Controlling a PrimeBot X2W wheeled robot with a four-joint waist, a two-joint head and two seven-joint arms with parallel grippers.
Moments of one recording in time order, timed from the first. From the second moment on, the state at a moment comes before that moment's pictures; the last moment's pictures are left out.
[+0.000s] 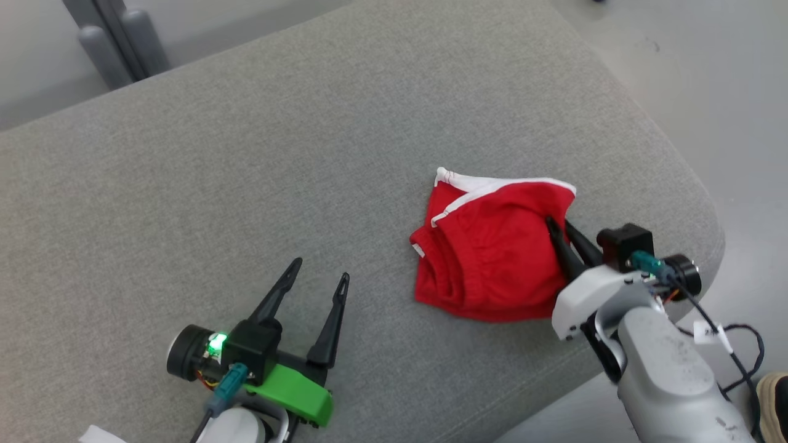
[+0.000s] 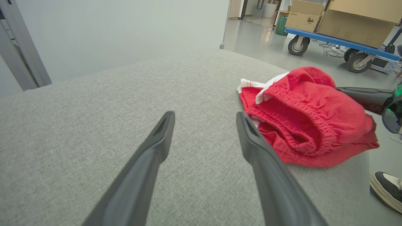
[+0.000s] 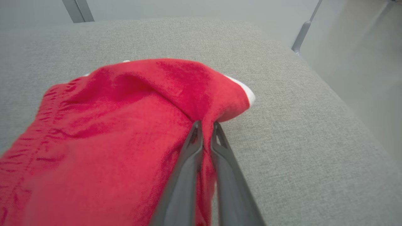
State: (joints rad) left arm -0.16 0.12 -0.38 0.23 -0.17 -0.13 -0.26; right arm -0.48 -0.05 0.12 0.72 0.10 0.13 -0.26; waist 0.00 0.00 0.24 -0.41
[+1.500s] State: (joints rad) left arm -0.31 0.15 -0.23 0.24 -0.21 -0.13 -0.26; right arm -0.92 -0.05 -0.27 0.54 -0.29 0.13 -0.26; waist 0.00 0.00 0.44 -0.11
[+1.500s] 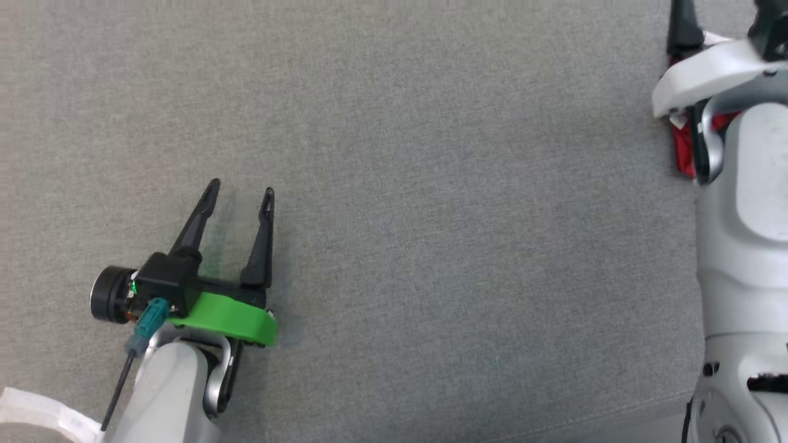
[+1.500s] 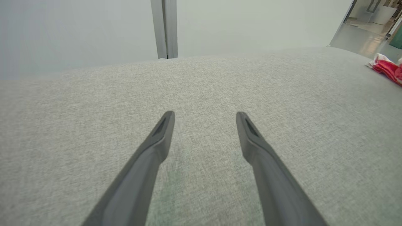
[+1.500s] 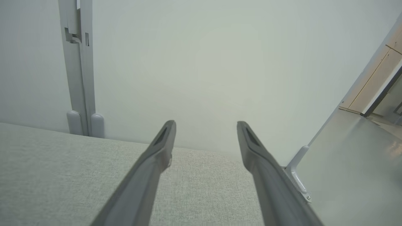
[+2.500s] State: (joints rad) left arm -0.03 0.05 0.06 0.33 -0.12 -0.13 -0.26; right arm -0.24 -0.05 0.01 0.42 0.13 0.13 -0.26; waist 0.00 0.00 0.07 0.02
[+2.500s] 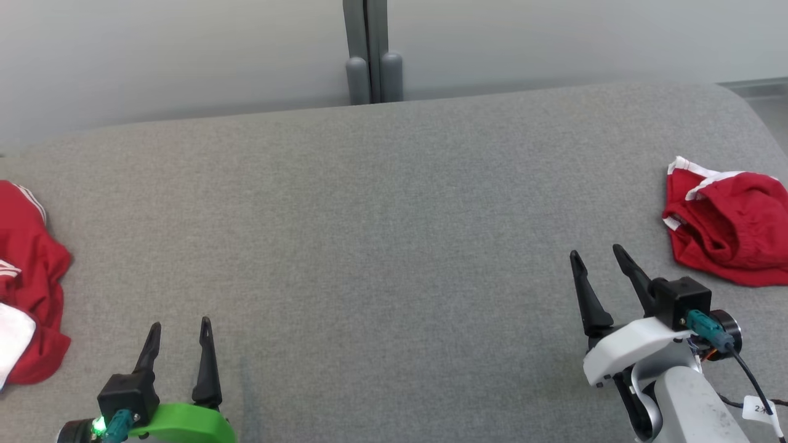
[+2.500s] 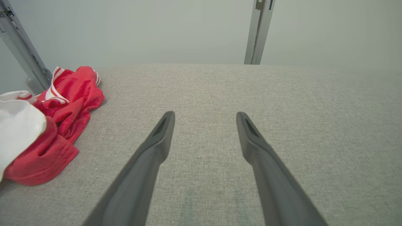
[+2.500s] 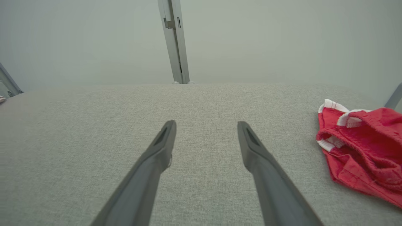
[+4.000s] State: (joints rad) left arm -0.12 0.05 0.19 0.48 -0.28 -0.13 -0.26; right arm -0.32 -0.05 0.23 0.45 0.14 0.13 -0.26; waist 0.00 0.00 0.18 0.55
